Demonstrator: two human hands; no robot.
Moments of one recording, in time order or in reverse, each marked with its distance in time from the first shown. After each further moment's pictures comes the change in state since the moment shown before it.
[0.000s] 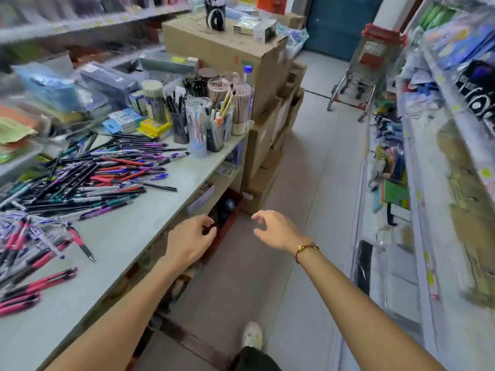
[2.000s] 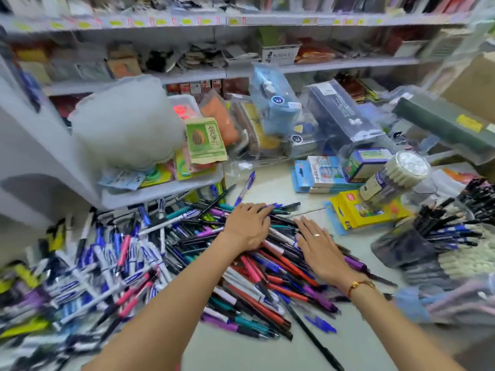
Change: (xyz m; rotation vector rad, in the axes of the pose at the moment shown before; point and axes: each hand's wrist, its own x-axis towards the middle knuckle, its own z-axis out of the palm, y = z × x) left_hand 0.275 -0.313 -0.134 0.245 -0.033 -0.355; right_hand 0.437 -0.260 0.098 -0.287 -0.310 -0.595
